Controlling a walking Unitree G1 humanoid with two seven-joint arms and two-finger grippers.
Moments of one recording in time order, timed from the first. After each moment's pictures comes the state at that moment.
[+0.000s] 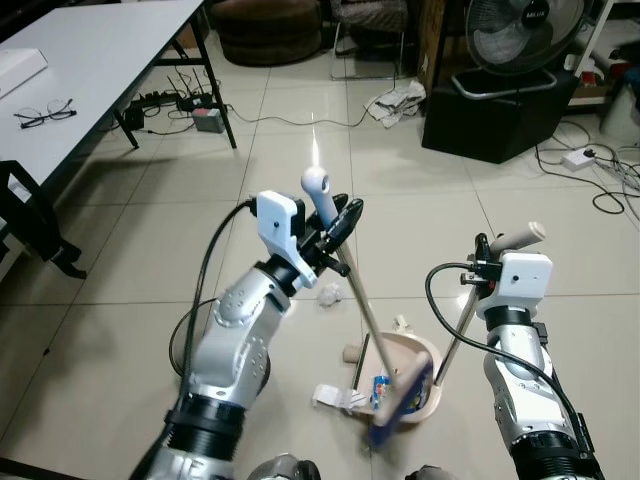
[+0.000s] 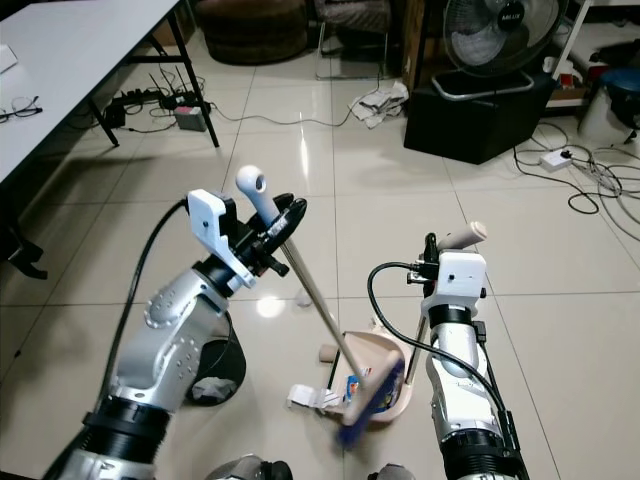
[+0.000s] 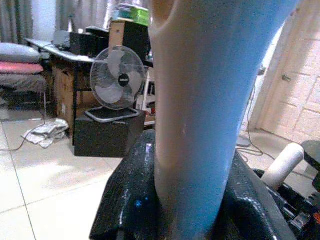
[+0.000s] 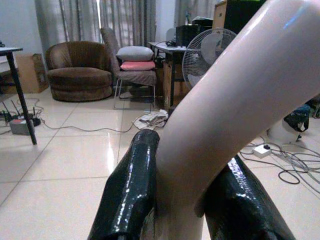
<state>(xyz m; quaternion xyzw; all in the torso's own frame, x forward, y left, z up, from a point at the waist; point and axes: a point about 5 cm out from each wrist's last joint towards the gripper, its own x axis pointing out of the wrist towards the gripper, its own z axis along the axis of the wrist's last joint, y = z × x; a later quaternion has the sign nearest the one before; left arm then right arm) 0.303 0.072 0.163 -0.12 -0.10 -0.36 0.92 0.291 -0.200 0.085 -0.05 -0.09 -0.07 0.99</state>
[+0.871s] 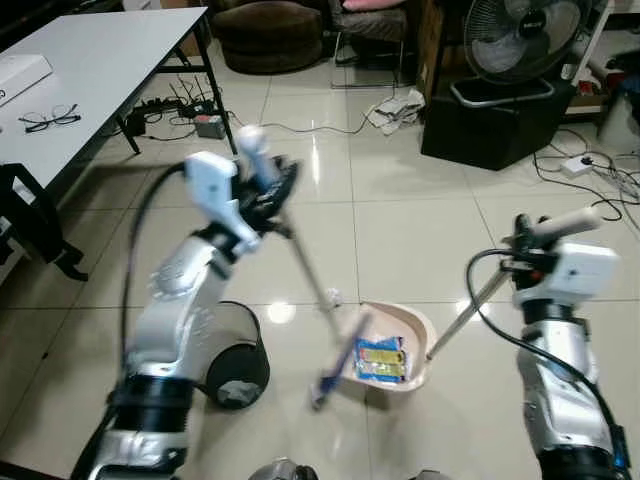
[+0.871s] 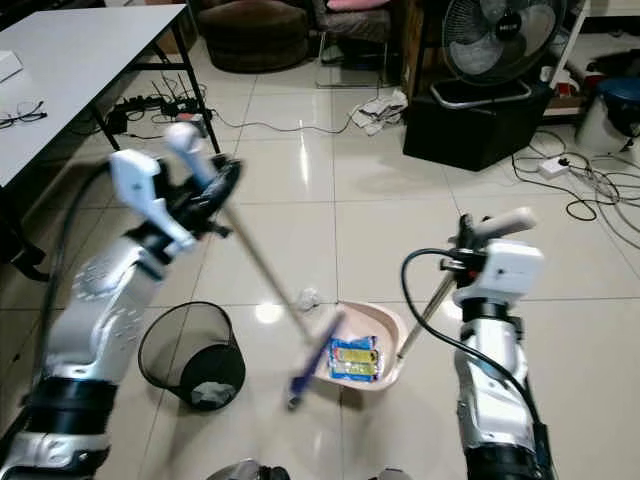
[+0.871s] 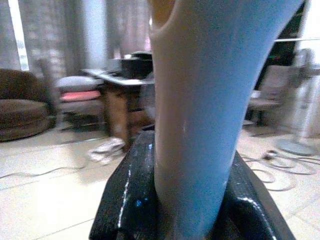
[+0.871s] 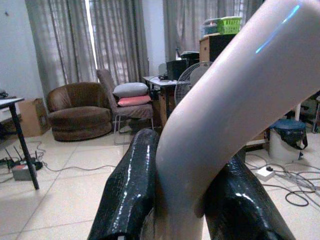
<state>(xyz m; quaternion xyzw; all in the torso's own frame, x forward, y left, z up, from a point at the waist) 0.318 0.140 0.191 -0.06 -0.13 -0.26 0.95 0.278 -0.225 0.125 0.00 -0.15 -0.08 0.99</state>
